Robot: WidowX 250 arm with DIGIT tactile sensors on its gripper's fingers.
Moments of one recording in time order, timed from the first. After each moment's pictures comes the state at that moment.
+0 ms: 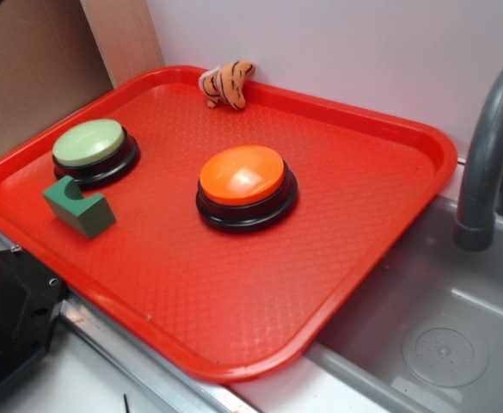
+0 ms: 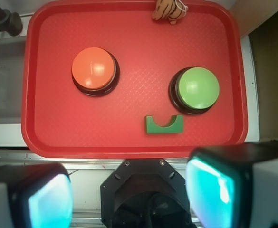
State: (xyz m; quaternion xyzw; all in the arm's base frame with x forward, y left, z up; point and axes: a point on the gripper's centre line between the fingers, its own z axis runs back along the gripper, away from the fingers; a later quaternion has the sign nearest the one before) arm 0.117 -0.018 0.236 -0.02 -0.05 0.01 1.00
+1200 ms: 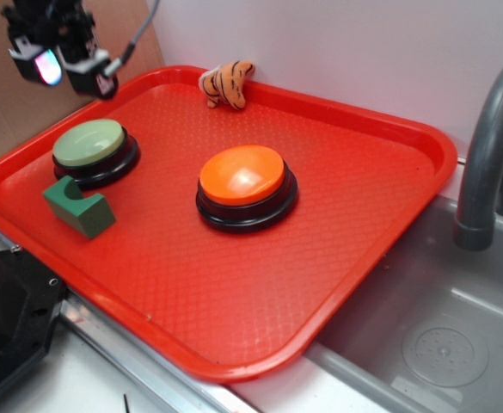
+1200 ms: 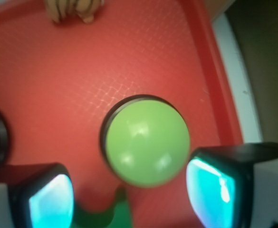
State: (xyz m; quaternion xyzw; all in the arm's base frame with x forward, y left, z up) arm 0.196 0.089 0.086 0.01 -0.02 0.09 1.00
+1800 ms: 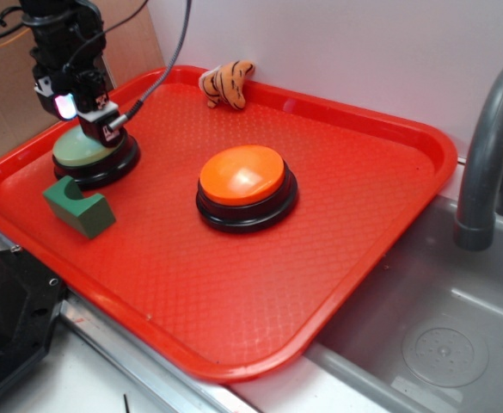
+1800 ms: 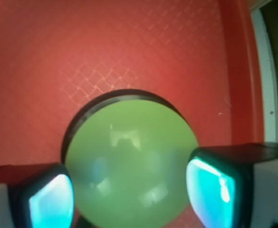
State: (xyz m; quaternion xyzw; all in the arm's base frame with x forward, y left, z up) arm 0.198 0.102 0.055 0.04 0.00 0.02 1.00
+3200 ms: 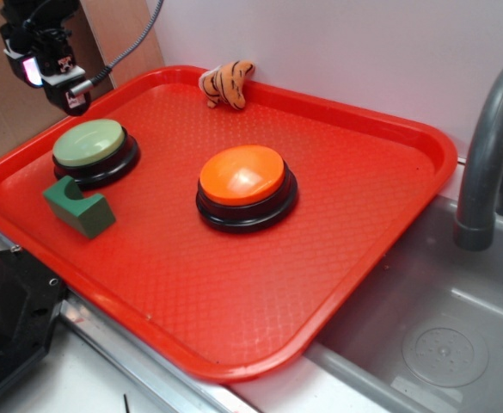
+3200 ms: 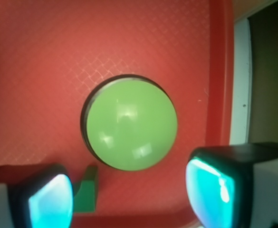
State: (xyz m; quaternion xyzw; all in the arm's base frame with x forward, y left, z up) arm 0.182 0.097 0.110 0.04 0.02 -0.01 1.00
